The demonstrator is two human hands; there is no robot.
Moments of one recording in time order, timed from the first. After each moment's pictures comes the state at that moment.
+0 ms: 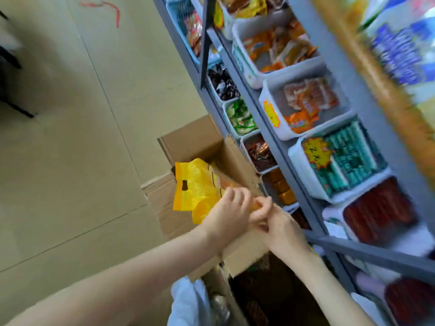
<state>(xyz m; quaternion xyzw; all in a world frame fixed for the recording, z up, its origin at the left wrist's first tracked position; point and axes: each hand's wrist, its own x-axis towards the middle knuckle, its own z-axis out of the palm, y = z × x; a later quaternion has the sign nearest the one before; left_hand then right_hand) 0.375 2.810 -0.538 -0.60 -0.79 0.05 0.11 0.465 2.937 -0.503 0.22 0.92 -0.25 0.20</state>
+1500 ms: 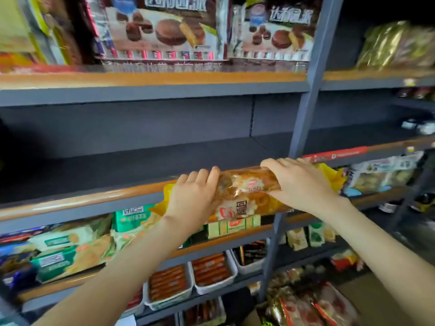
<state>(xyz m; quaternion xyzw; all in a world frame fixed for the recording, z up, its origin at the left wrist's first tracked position) 1.094 2.955 -0.024 -0.83 -0.44 -0.19 0.27 1.315 2.890 0.017 0.64 0.73 0.21 -0.11</state>
